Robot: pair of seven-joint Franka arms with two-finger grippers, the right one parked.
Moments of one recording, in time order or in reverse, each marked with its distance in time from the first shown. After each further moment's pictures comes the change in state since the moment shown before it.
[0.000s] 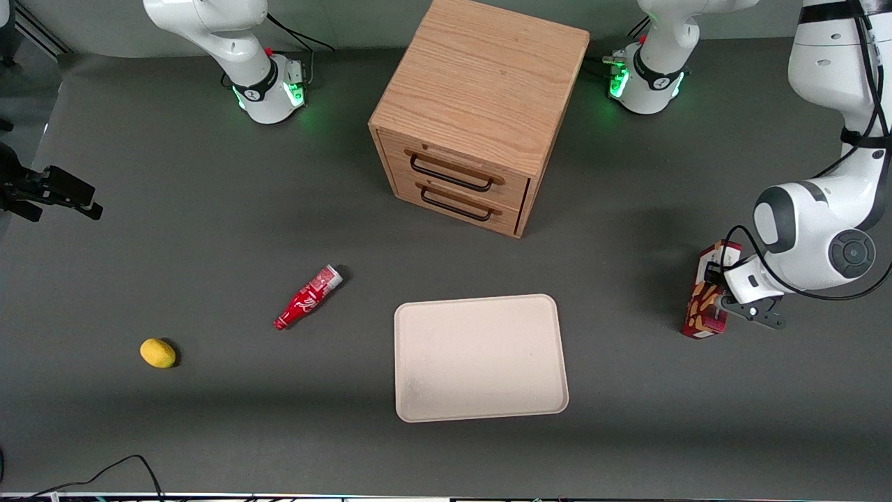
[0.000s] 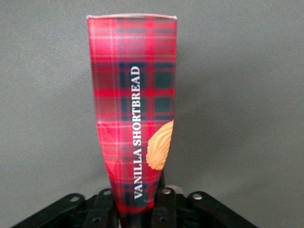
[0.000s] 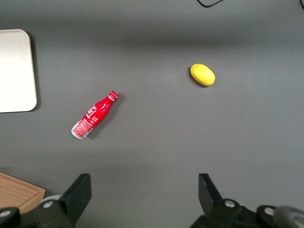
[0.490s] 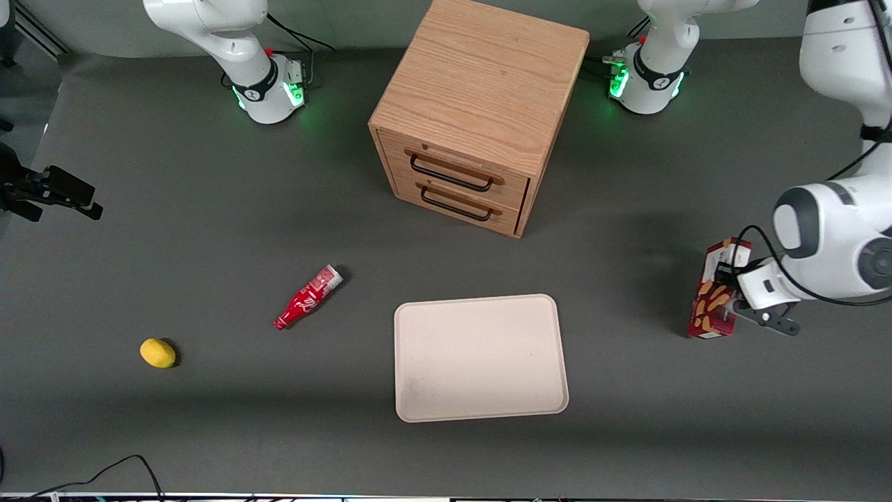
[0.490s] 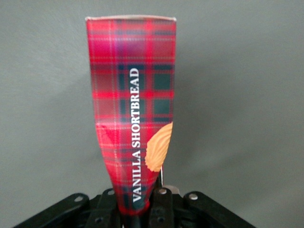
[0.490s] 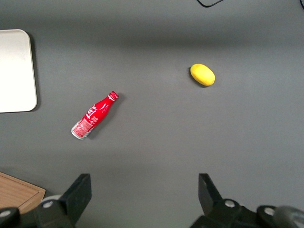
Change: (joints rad) arm 0.000 -0.028 0.002 0.179 -0.005 -0.275 0.003
